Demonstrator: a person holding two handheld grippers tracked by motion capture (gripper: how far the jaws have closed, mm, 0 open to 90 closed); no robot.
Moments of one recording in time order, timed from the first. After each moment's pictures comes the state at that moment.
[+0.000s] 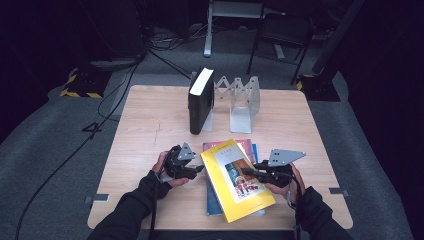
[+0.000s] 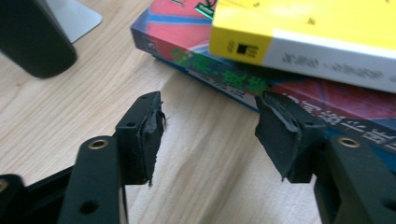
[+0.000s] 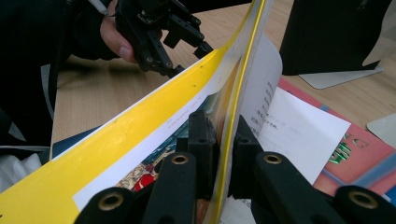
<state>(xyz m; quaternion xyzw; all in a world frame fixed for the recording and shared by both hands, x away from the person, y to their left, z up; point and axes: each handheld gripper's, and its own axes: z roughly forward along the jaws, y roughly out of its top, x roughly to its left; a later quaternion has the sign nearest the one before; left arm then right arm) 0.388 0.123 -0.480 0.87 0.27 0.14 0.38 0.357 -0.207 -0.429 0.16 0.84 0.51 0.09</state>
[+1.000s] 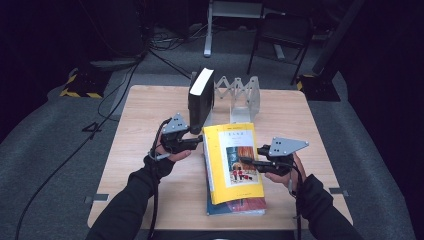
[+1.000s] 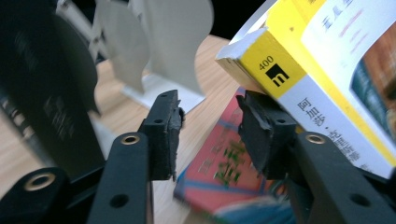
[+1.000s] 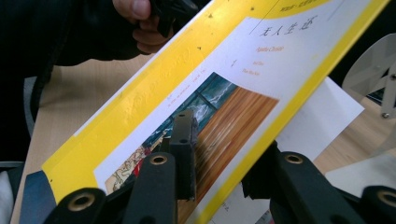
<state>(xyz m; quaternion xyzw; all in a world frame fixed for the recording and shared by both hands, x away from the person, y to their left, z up) 0.421 0.126 -0.399 0.78 0.25 0.14 0.55 0.372 -0.203 -0.393 0.12 0.83 0.53 0.14</state>
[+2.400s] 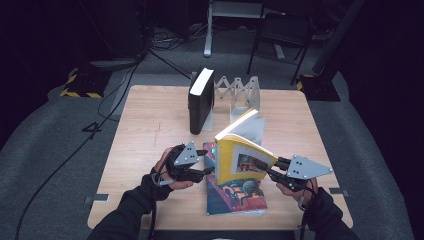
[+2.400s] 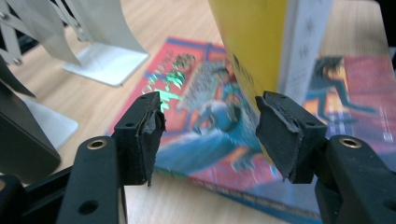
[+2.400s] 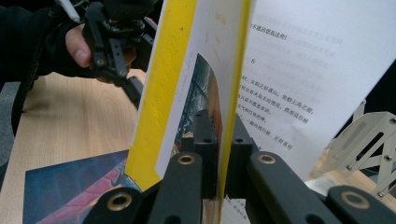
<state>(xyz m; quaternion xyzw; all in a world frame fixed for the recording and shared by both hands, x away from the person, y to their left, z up) 0.355 0.109 -0.423 0.86 0.17 0.14 0.46 0.325 -0.230 -0.391 0.09 0.78 0.56 0.24</state>
